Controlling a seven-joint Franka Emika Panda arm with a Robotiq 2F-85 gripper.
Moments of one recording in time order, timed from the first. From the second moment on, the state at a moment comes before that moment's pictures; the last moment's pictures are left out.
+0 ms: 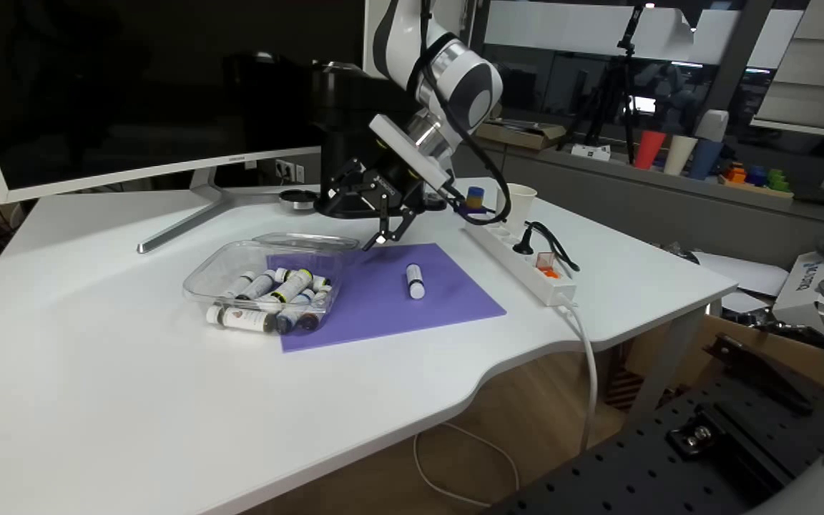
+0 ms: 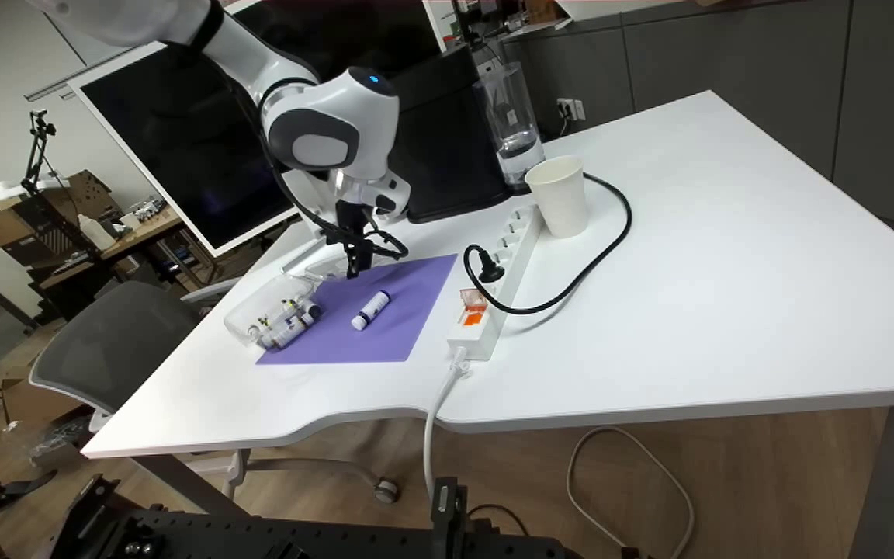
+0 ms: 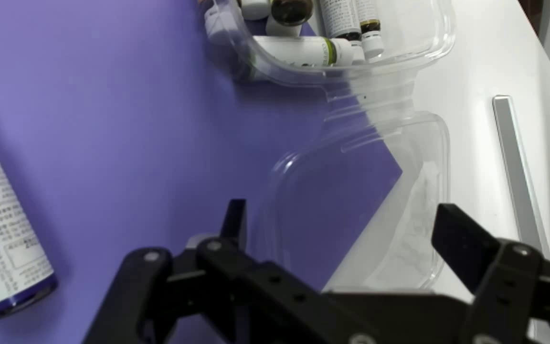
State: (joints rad) arm -0.07 0.70 -0.04 -1.87 1.04 2.22 -0.19
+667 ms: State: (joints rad) arm -0.08 0.75 0.00 -1.85 1.04 2.33 -0.30
